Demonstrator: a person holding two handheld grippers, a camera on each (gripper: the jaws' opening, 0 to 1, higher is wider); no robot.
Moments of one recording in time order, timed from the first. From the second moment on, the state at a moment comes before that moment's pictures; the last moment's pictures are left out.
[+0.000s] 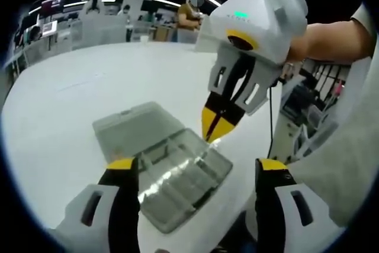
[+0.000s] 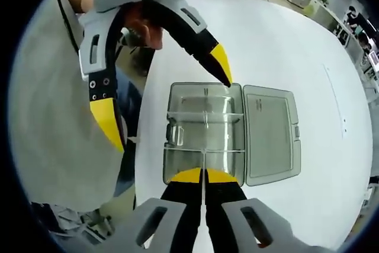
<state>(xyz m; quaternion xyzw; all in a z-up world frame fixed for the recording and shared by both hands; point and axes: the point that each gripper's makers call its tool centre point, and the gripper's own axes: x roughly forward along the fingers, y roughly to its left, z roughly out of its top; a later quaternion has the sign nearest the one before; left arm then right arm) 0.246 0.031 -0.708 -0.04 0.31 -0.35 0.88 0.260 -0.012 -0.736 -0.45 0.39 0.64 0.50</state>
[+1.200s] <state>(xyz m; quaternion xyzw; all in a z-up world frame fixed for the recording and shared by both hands) 0.248 0.032 -0.709 -0.04 0.31 -0.34 0.88 0.263 -0.014 -0.760 -0.42 0.40 0.65 0.50</state>
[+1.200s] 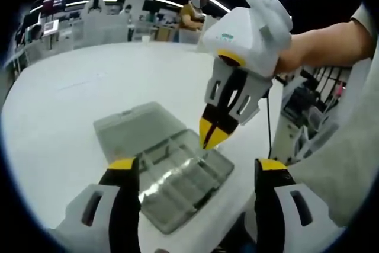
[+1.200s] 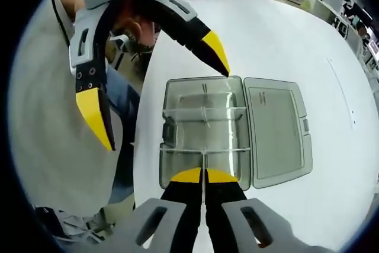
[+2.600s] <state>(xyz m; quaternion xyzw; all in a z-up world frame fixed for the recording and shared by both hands) 0.248 0.032 -0.711 -0.04 0.32 -0.35 0.88 0.258 -0.013 -0.781 -0.43 0.40 0.65 0.49</state>
